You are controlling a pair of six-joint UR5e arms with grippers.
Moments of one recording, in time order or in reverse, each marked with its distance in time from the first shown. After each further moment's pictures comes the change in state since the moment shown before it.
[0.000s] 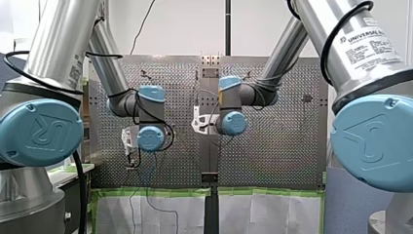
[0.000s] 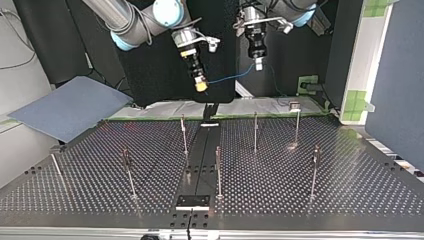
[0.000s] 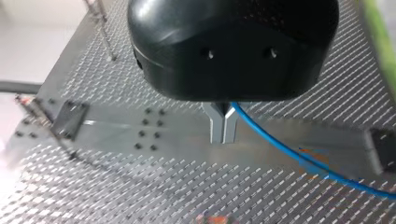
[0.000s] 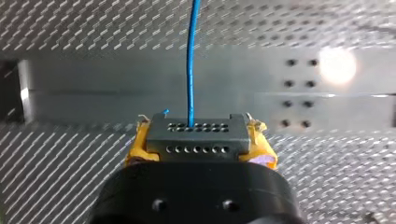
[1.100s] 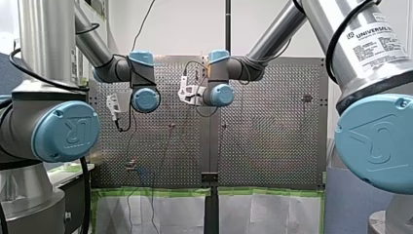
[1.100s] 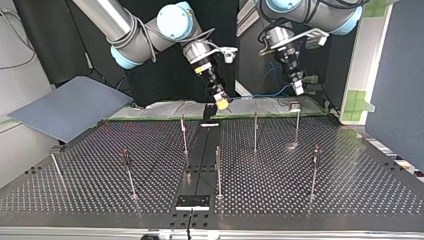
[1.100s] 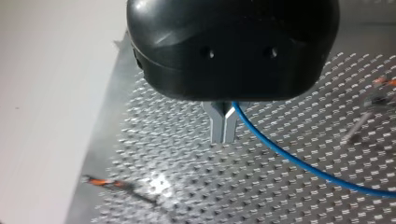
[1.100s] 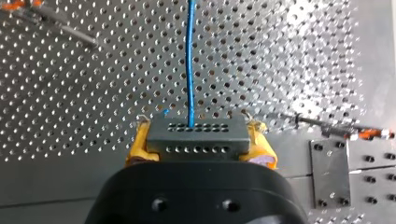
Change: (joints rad) left arm 0.236 0.295 0.125 -0.295 -0.016 -0.026; right arm 0.040 -0.026 -0.252 0.183 -0.123 0.067
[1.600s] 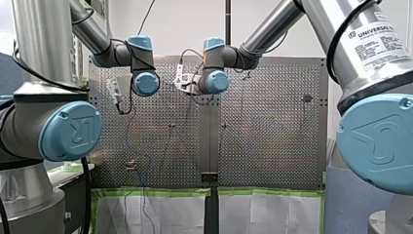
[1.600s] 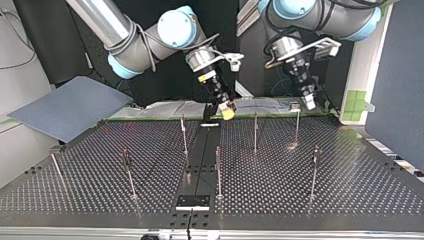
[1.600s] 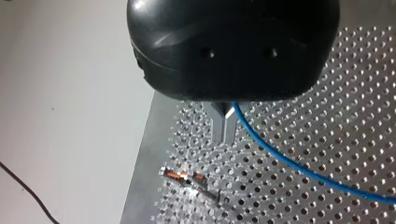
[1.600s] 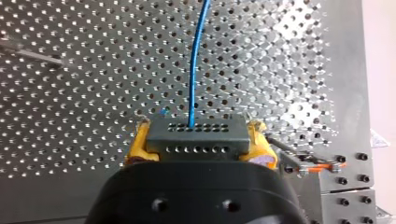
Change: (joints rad) left arm 0.050 0.058 0.105 -0.076 0.030 0.029; right arm 0.011 0.000 -0.136 0.136 -0.001 0.003
